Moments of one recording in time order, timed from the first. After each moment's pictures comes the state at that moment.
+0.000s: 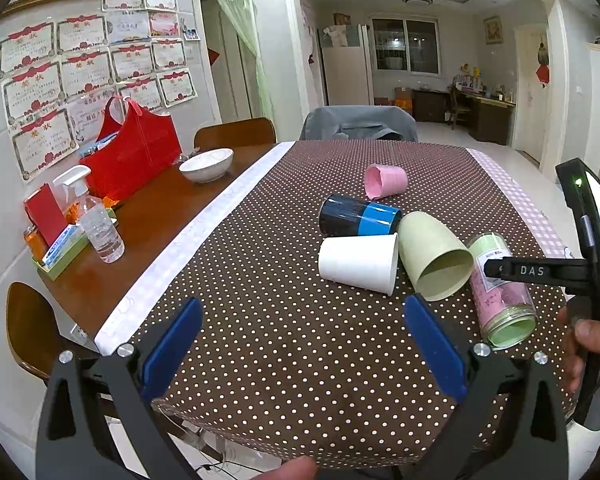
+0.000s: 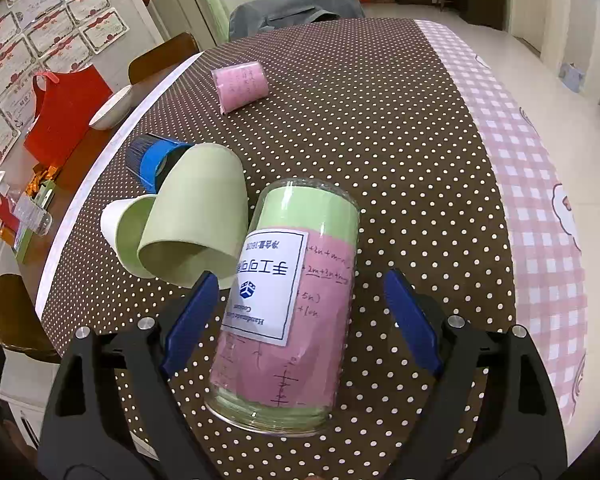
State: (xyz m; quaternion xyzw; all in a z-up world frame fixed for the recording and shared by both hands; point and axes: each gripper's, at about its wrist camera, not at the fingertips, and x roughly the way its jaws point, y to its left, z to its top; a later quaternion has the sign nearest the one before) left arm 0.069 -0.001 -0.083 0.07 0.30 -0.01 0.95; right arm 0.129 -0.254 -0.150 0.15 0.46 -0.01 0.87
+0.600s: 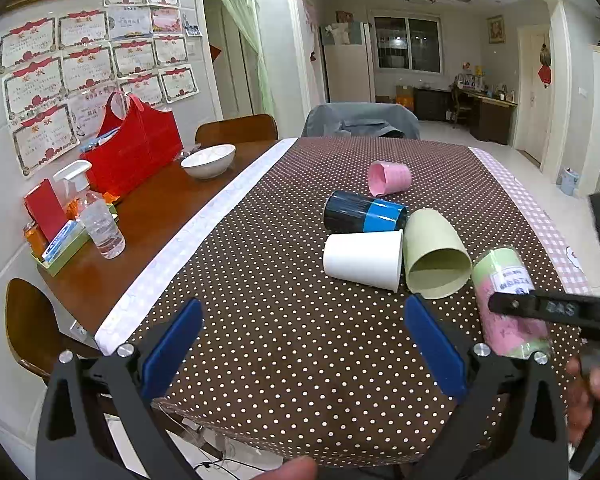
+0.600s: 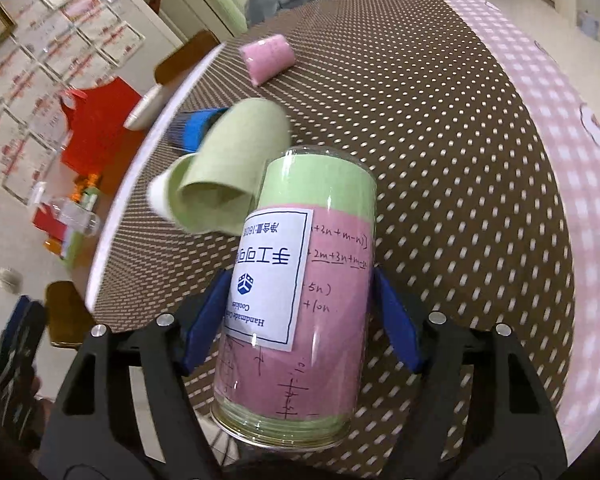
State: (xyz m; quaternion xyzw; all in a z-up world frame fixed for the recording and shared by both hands) left arm 0.070 0.003 -0.085 0.07 0.31 -0.01 0.95; right arm 0.078 -0.245 -0.157 0.26 0.45 0.06 0.85
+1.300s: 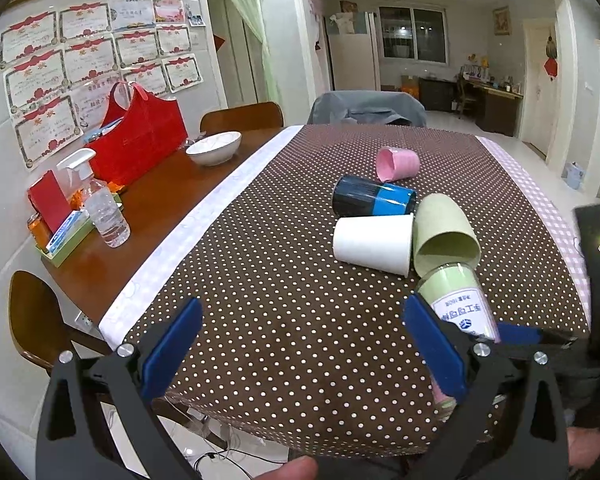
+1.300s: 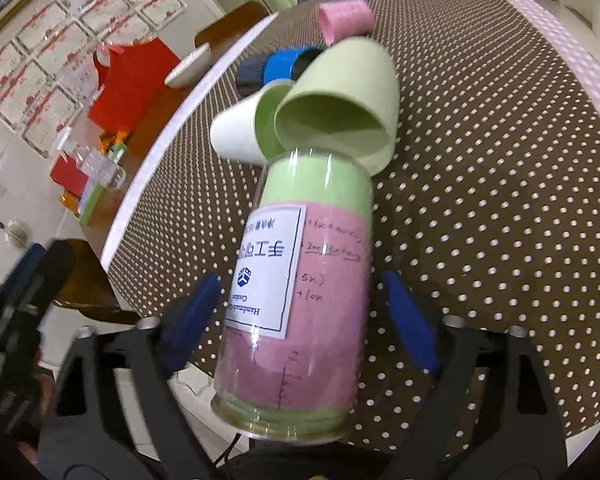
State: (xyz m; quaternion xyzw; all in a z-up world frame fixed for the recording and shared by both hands) left arm 0.070 0.009 -0.093 0.08 0.33 0.00 0.94; right arm 0.078 -0.182 -0.166 0.22 0.46 0.11 0.85
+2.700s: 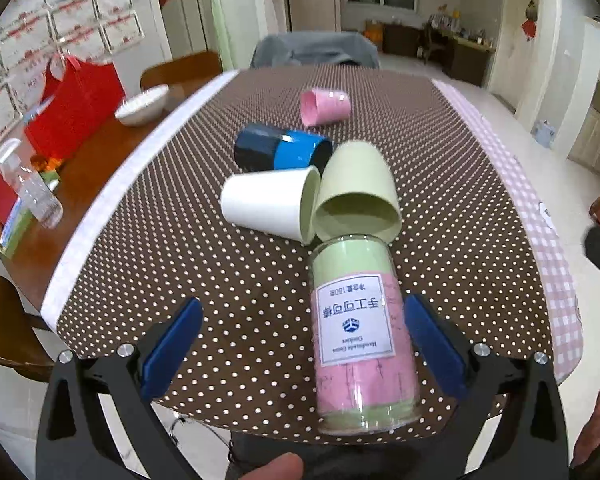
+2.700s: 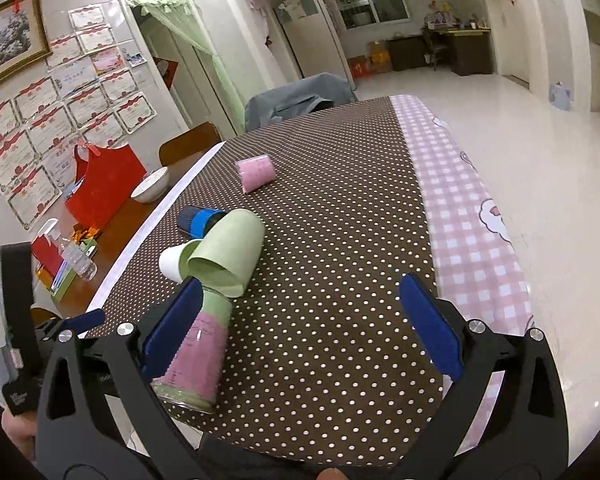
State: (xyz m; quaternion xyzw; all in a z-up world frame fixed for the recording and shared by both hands) left arm 0.109 -0.069 -0.119 0.07 0.45 -0.07 0.89; right arm 0.007 -0.306 -0.105 0.20 0.31 -0.01 0.93
